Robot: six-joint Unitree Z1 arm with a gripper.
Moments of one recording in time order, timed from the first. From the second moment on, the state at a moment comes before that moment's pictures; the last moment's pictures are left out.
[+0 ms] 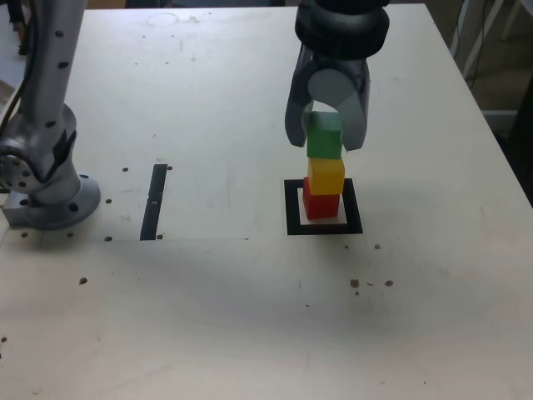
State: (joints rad) arm -0.10 2.03 -1.86 1.52 0.13 0.06
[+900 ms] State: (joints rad) arm -0.08 2.07 -1.84 1.49 0.12 0.08
